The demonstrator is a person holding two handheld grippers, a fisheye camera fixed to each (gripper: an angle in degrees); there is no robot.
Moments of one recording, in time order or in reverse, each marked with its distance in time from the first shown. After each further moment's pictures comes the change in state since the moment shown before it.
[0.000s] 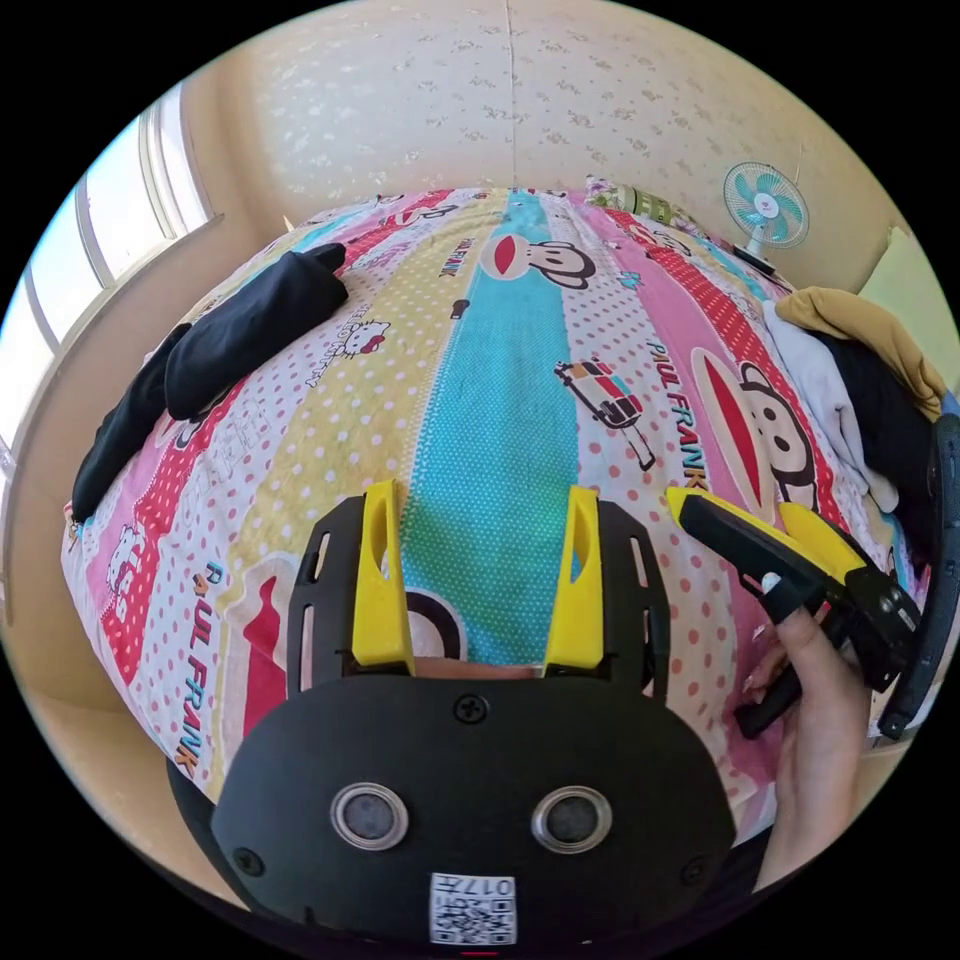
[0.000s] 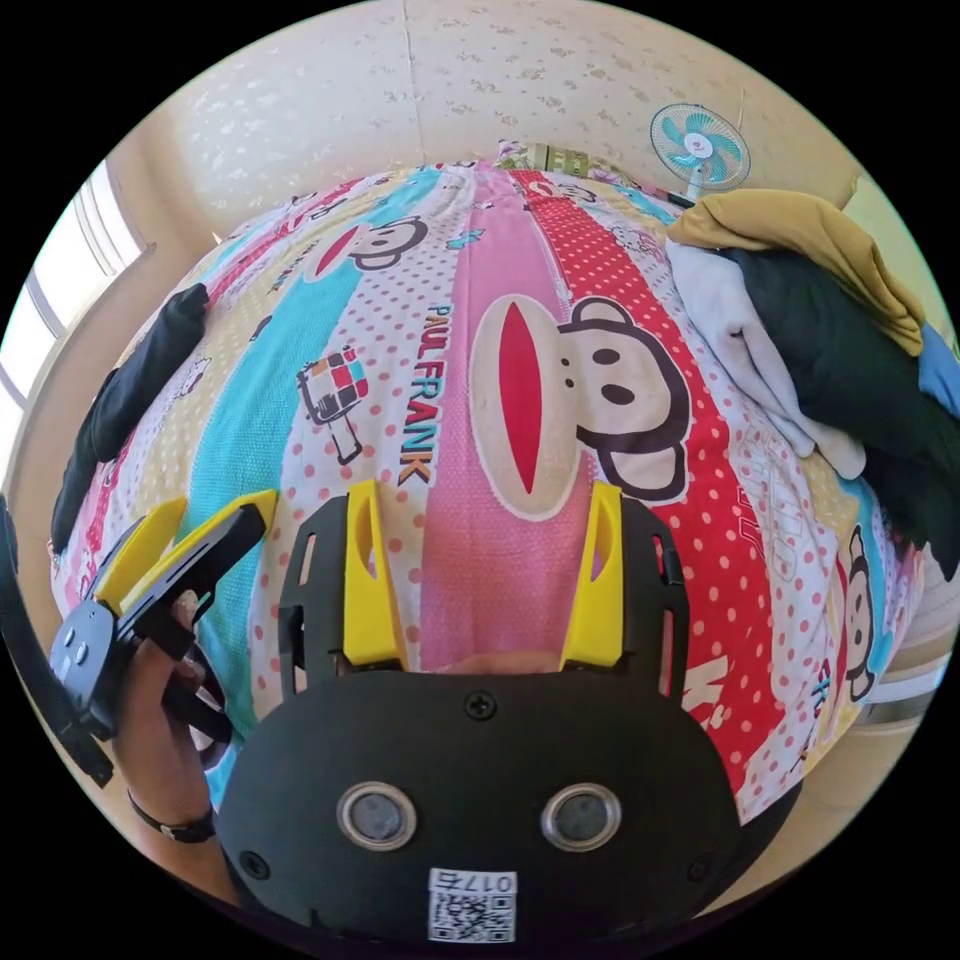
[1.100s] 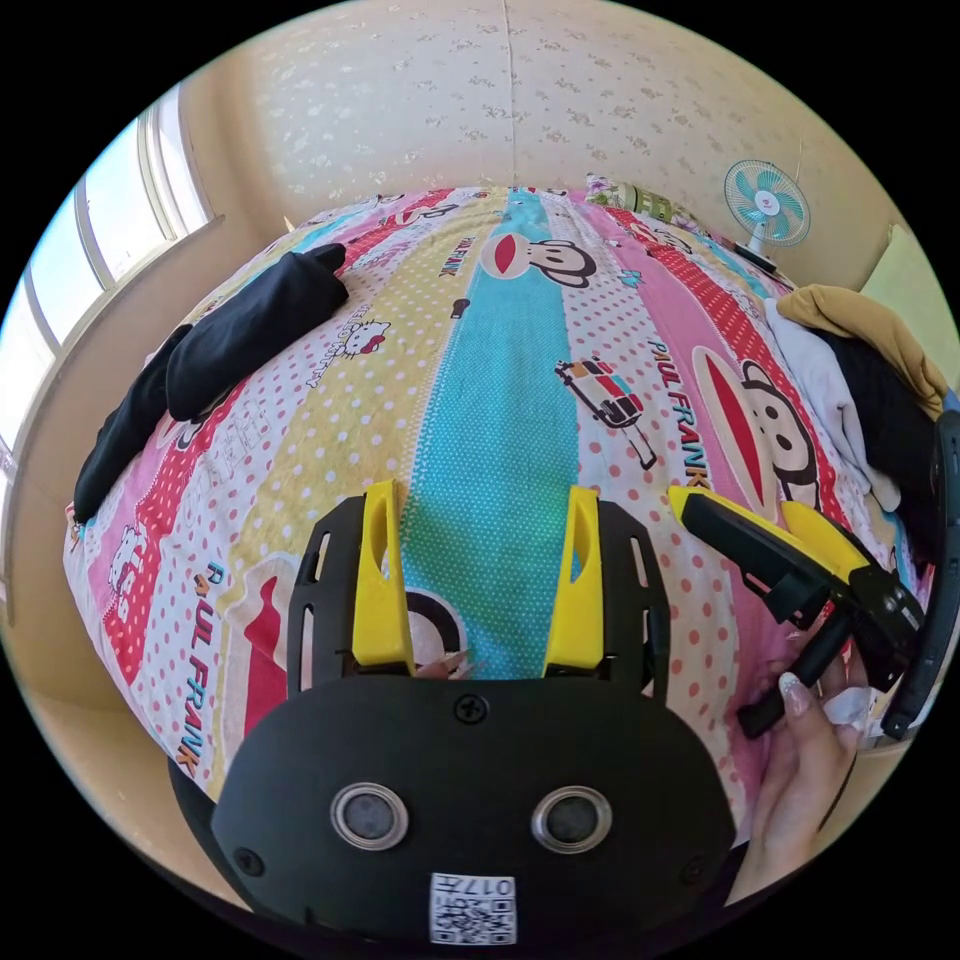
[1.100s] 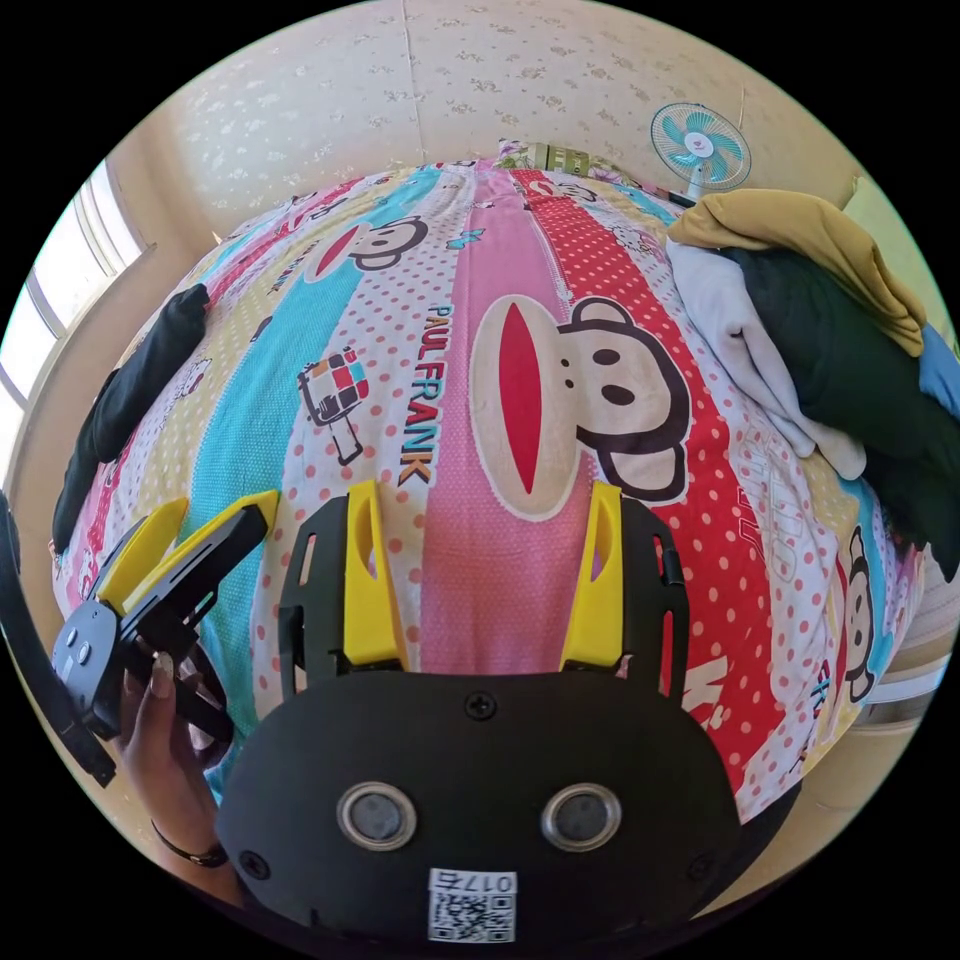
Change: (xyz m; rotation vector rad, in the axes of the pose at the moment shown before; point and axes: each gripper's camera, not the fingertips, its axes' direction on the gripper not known) left arm -0.025 0.001 -0.003 -0.002 -0.002 0.001; right arm 0.061 0.025 0.036 -0.010 0.009 -0.005
